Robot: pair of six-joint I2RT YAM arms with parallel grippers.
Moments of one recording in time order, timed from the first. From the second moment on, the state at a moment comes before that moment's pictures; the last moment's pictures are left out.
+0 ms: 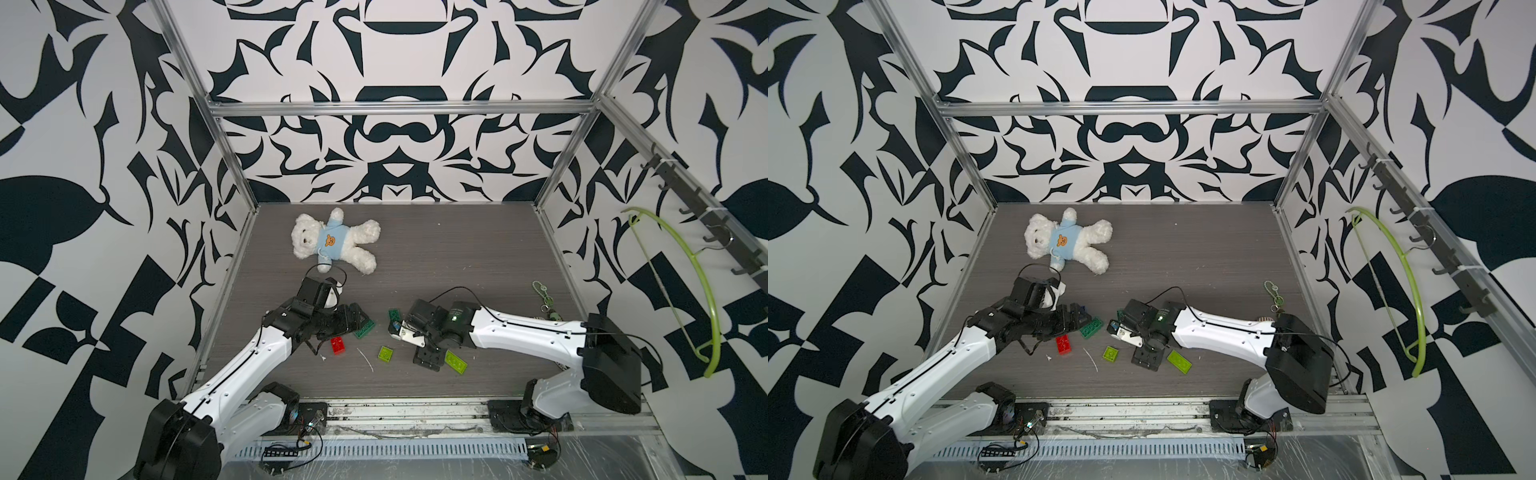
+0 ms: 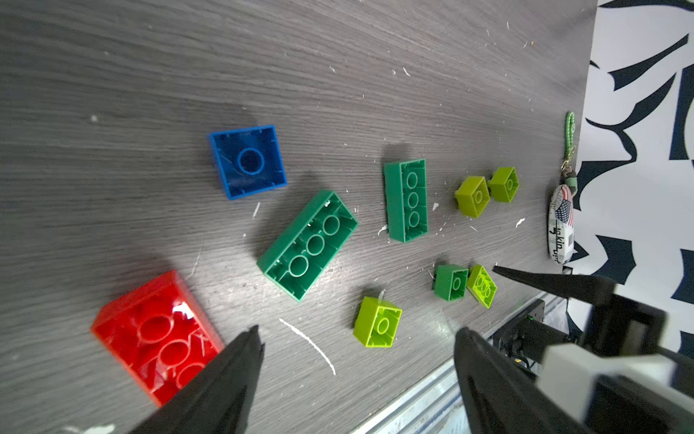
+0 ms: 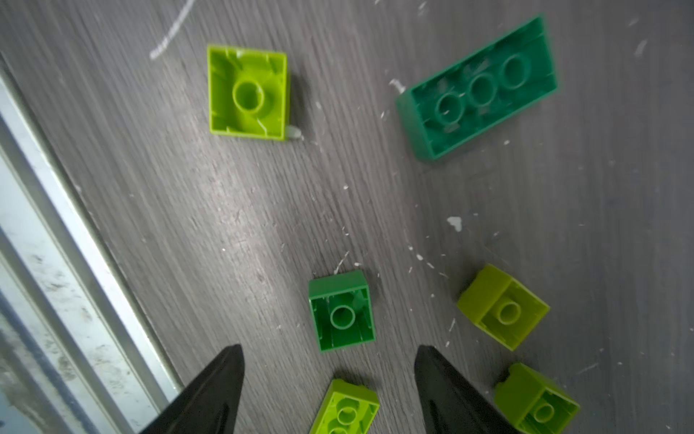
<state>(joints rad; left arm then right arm) -0.46 1.00 0.61 -0.57 0.39 -0.65 1.04 1.51 0.95 -0.78 0.02 -0.22</state>
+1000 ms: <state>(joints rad) -0.46 0.96 0.61 -0.57 0.39 -0.65 1.01 1.64 0.92 -0.71 -0.03 -0.31</state>
